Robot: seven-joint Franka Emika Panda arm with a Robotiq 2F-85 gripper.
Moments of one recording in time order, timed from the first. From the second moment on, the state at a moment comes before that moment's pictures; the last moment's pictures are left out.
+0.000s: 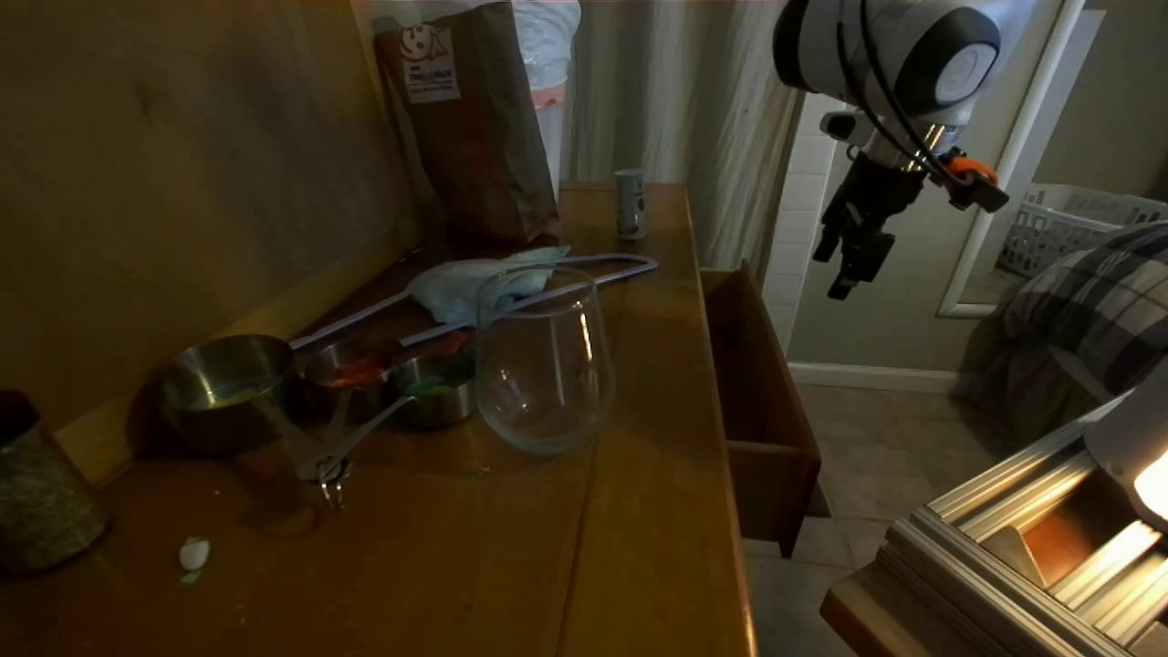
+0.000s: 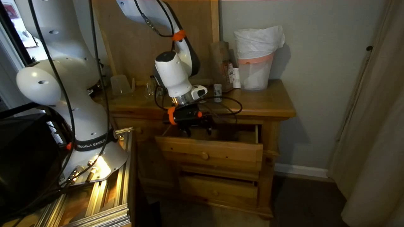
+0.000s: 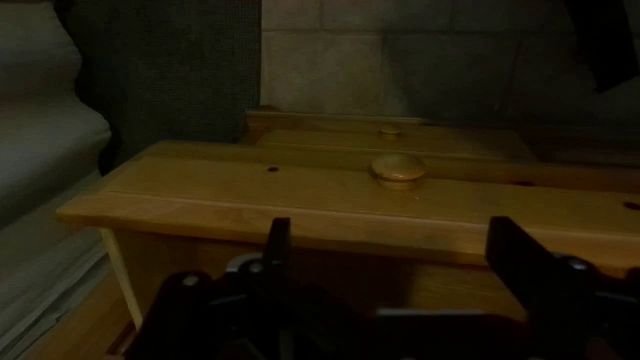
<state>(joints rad) -0.26 0.15 0.45 -2.75 1.63 3.22 -2.44</state>
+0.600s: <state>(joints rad) -0.27 0.14 0.45 -2.74 1.60 3.15 -2.44</state>
